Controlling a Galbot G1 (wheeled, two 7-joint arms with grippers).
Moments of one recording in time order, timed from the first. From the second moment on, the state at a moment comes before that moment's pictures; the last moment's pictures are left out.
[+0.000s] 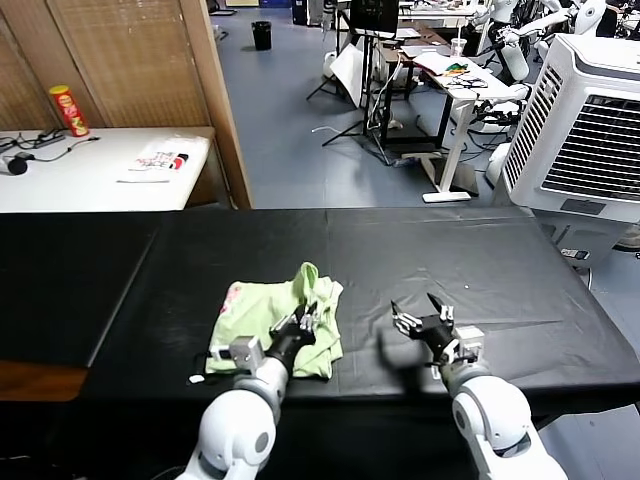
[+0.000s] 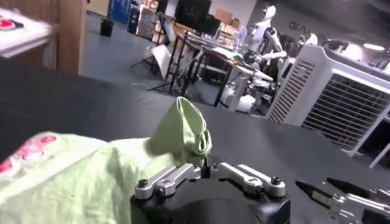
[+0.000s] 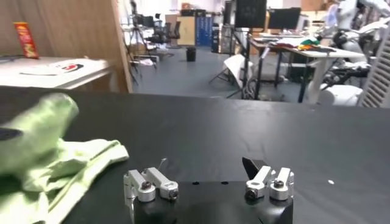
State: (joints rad) left arm 1.30 -1.51 -0.20 -2.09 -0.50 0.55 -0.27; right arm -1.25 1.25 0.41 1.99 0.30 -0.48 -0.01
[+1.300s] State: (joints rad) left arm 1.42 -1.48 -0.60 -1.98 -0.58 0.29 -0.11; right arm -1.14 1.29 0.22 1.94 0.24 -0.36 0.00
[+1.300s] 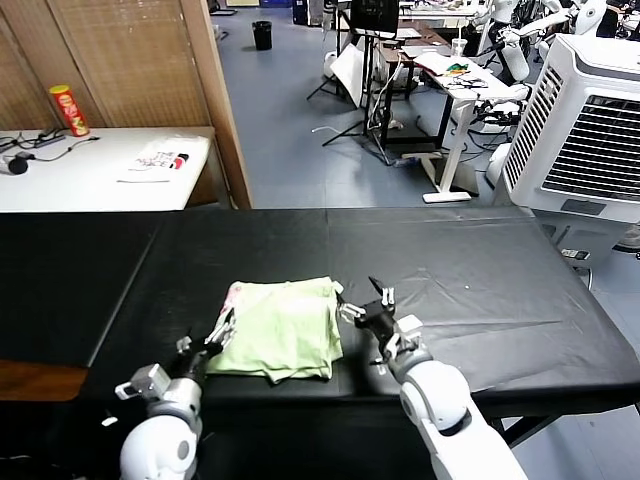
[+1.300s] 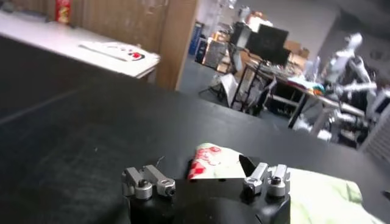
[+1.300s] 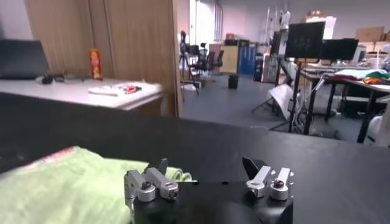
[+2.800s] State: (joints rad) left arm 1.41 -1.13 -0.81 -1.97 -0.52 0.42 -0.17; right arm -1.22 1.32 0.27 1.99 0.14 -0.44 0.04
